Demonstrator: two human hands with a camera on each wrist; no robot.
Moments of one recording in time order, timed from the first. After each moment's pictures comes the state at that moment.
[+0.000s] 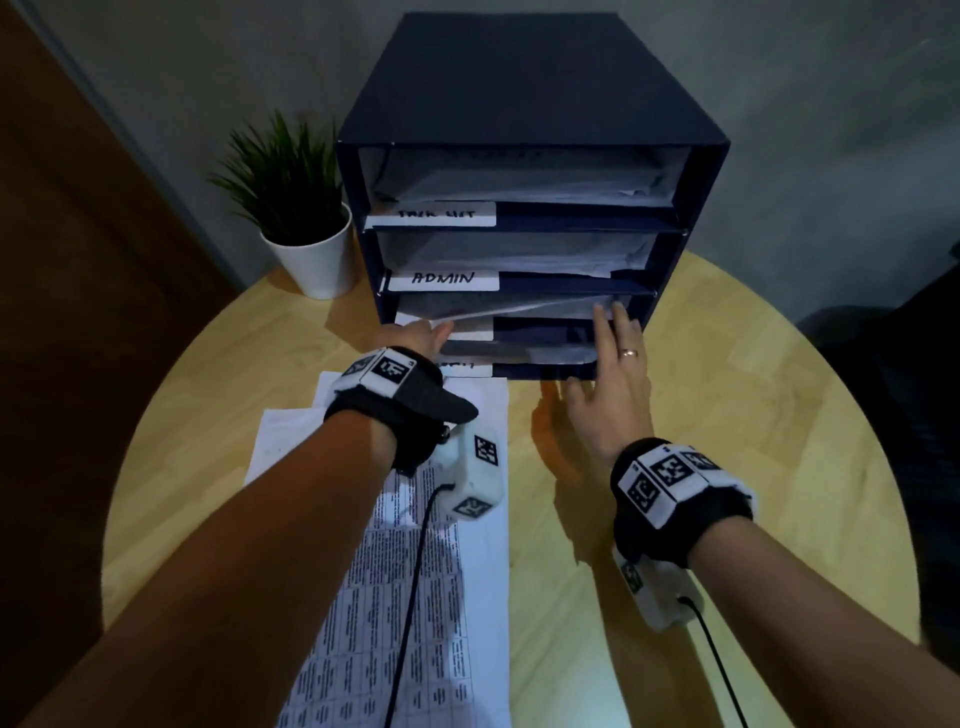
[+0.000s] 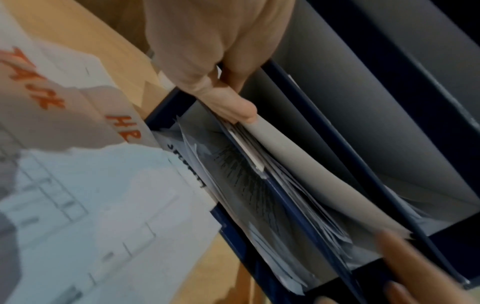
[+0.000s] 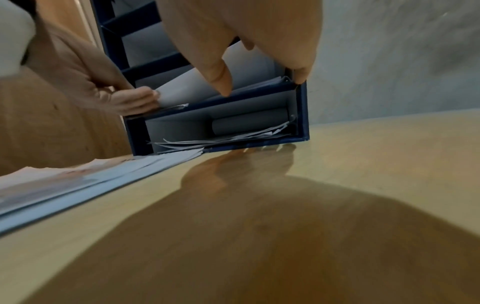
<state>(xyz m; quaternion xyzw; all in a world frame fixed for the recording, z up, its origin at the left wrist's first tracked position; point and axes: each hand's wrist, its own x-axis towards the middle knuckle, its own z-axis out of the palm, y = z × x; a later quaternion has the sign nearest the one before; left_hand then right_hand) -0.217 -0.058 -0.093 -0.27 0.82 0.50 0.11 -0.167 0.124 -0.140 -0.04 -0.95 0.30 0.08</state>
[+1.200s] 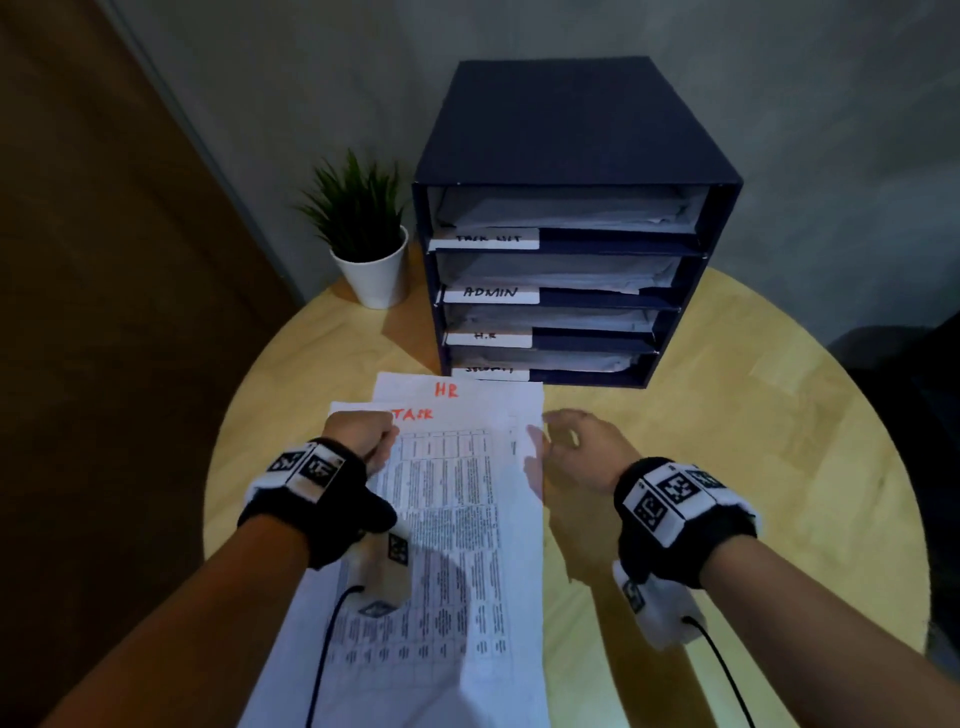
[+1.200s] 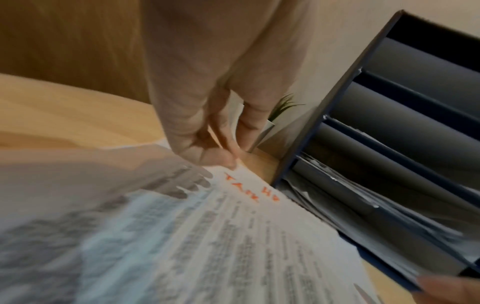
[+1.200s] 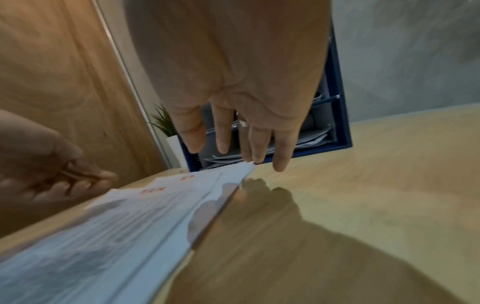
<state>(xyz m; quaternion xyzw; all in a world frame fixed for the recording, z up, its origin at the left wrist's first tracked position) -0.143 -0.159 -0.141 -0.35 0.71 0.59 0.11 -0.122 0.090 -0.112 0.04 -0.92 0.31 -0.21</state>
